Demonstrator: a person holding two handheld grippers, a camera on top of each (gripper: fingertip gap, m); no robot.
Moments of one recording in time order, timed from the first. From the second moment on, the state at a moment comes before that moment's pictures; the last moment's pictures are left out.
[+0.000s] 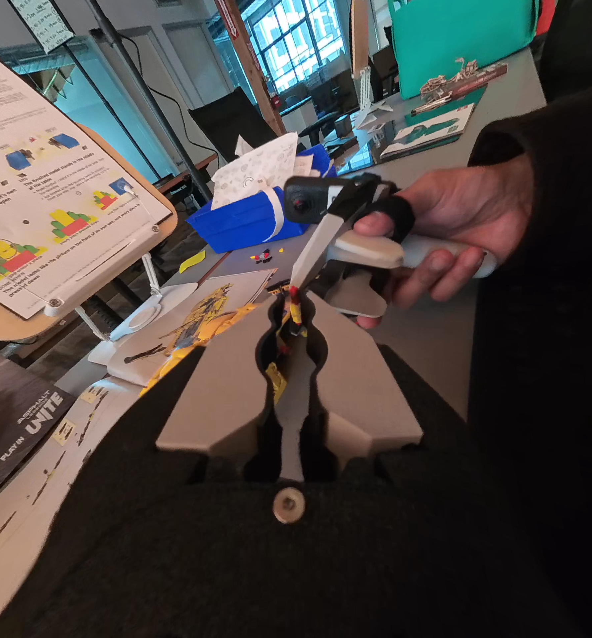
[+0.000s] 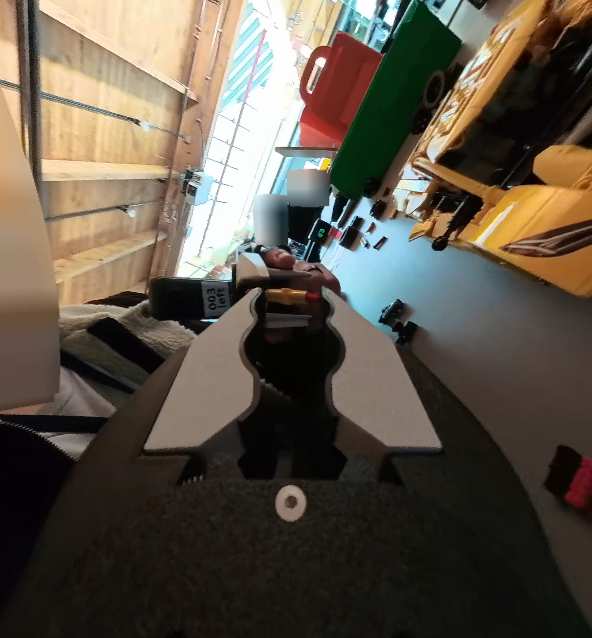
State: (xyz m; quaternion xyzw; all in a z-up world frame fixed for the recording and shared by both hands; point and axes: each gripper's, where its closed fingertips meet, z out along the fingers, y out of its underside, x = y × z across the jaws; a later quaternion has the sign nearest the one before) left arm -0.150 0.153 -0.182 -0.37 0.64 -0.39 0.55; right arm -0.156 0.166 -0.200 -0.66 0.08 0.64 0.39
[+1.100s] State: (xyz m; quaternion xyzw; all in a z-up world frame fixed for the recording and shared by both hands) left arm -0.148 0.146 -0.193 -0.35 0.67 -0.36 0.54; right arm -0.174 0.161 -0.195 -0.65 0.04 0.65 0.38
